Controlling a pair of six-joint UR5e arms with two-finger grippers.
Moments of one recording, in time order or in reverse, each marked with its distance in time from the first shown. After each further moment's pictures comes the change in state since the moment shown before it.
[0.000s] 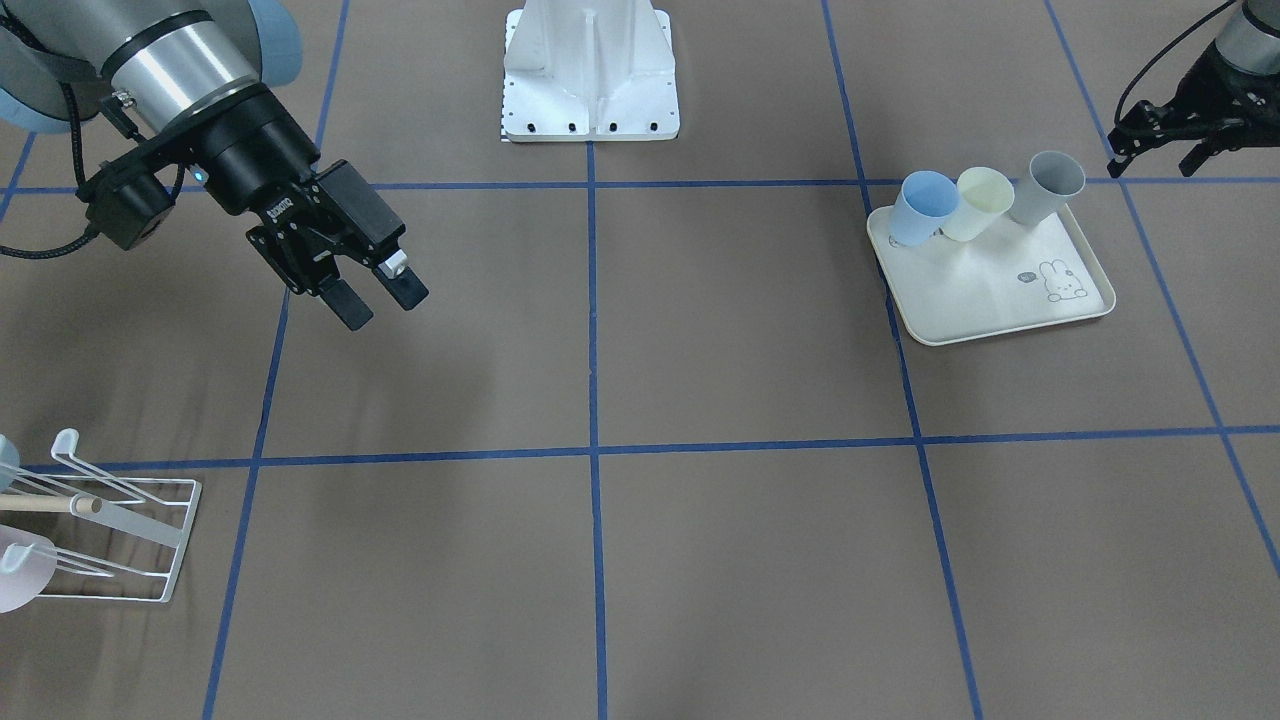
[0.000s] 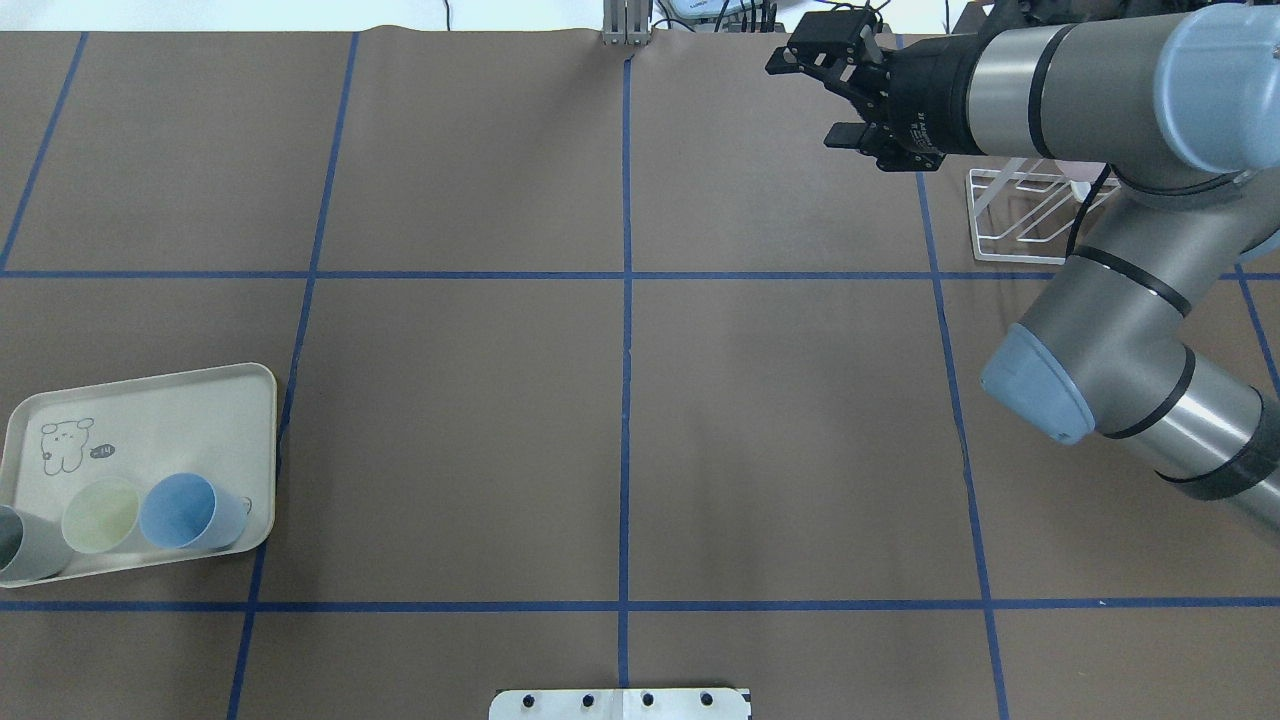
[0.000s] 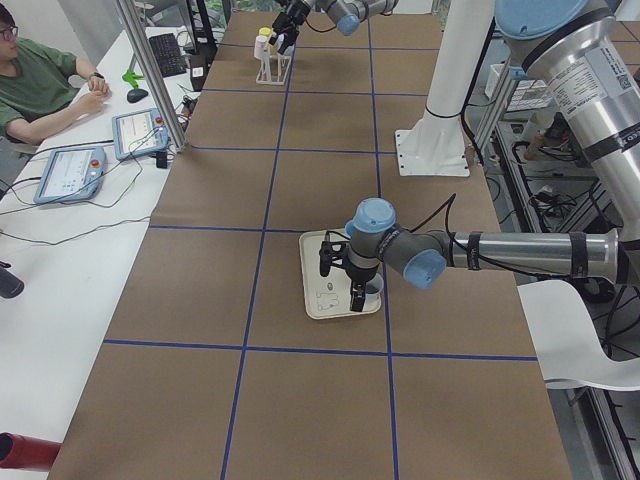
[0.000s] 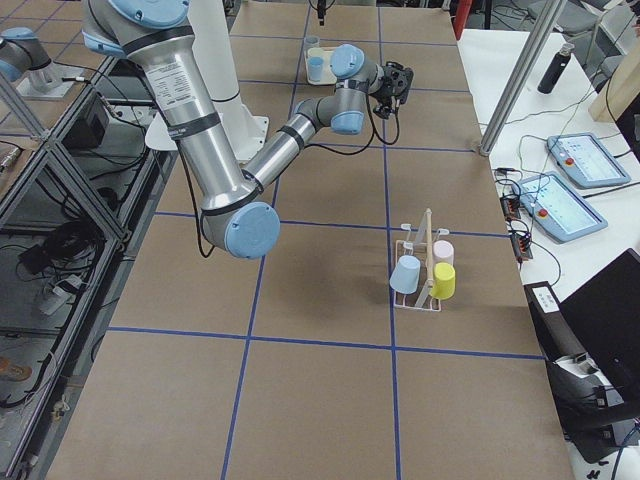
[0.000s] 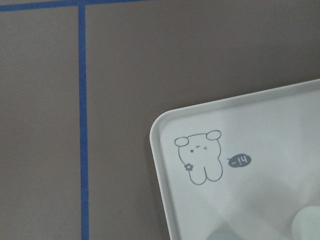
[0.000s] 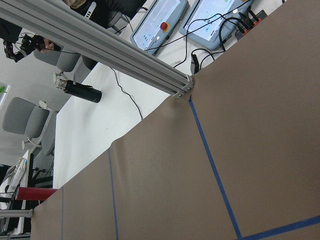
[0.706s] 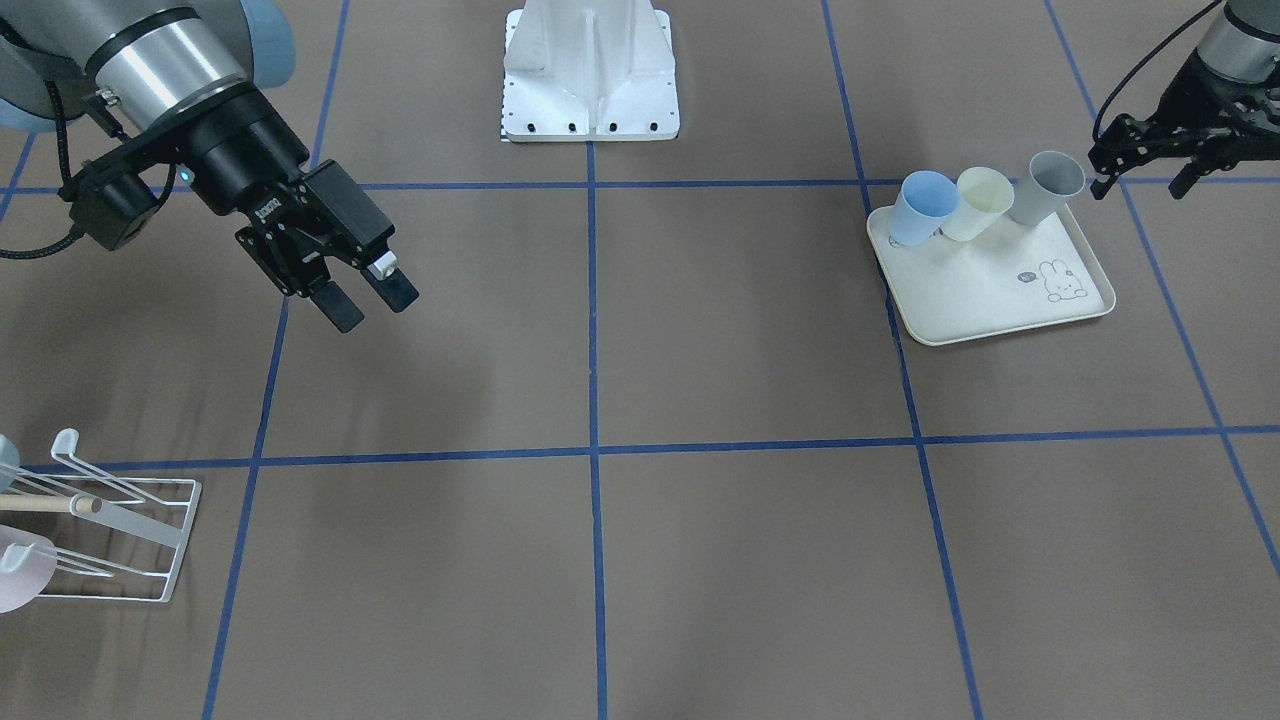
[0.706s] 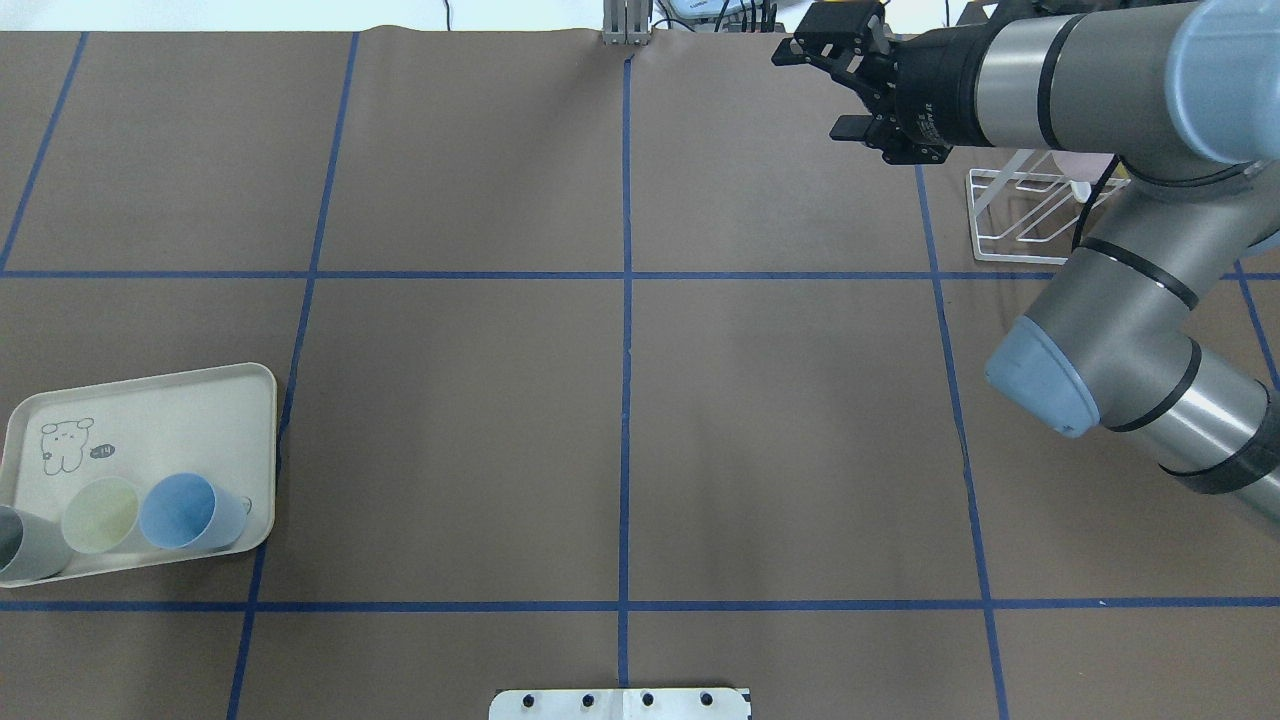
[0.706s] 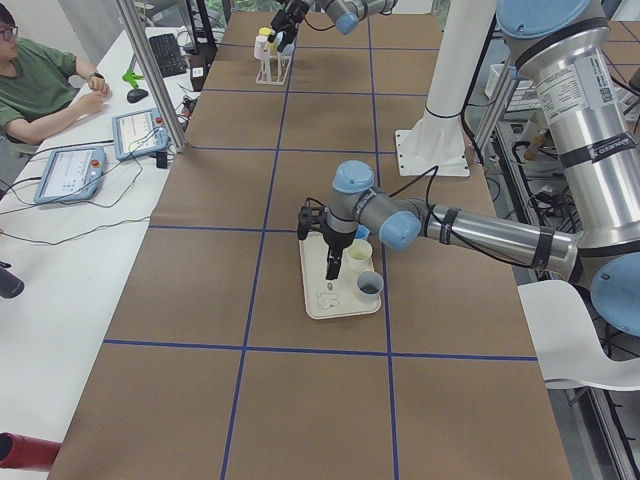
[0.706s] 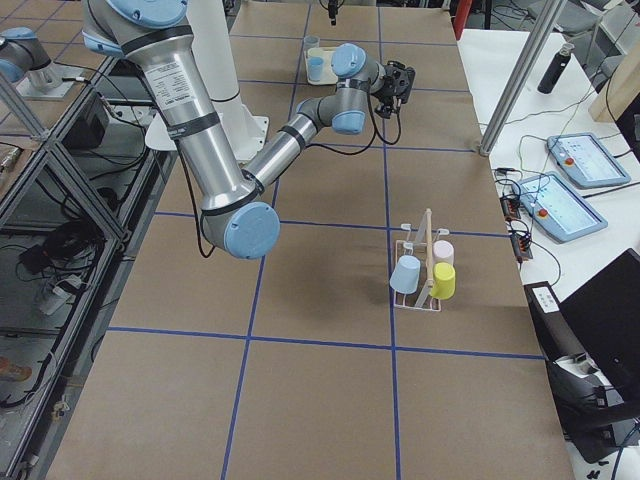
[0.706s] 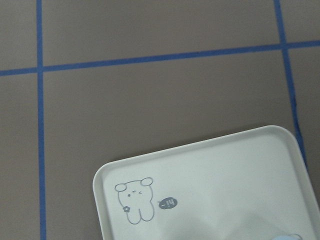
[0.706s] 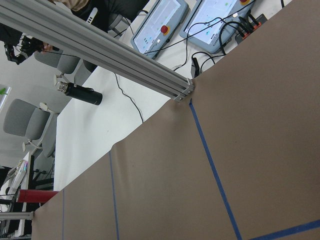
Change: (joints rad) left arm -0.019 -0.111 -0.059 0.122 0.038 0.011; right arm 0.008 0.001 0.000 0.000 0.004 0.000
